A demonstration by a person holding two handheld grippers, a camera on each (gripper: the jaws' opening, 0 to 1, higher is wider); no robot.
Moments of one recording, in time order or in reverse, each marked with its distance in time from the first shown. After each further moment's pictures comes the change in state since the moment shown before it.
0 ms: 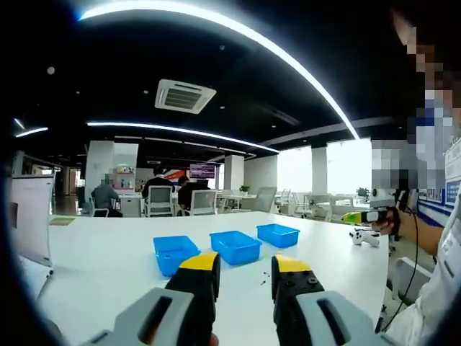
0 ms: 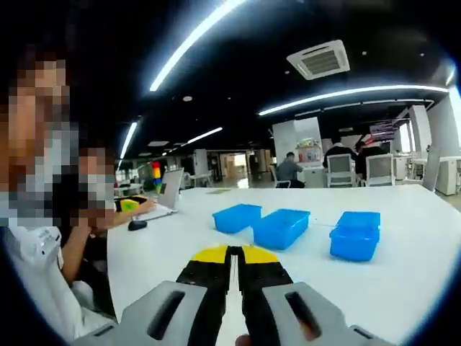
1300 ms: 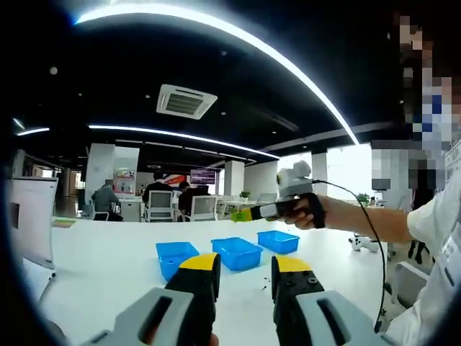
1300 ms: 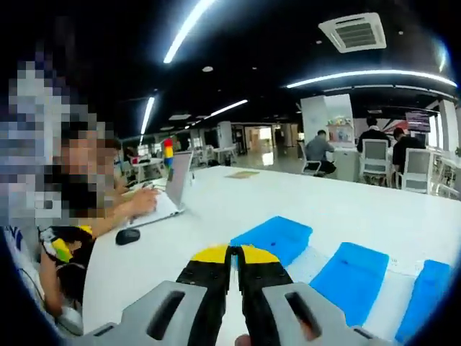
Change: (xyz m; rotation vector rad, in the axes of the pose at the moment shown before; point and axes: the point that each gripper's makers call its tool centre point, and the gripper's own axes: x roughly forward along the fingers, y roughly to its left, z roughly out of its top) left arm -0.009 0.003 0.011 -0.006 -0.038 -0.001; right arm 0.299 0.043 0.033 -0.033 0.200 0.160
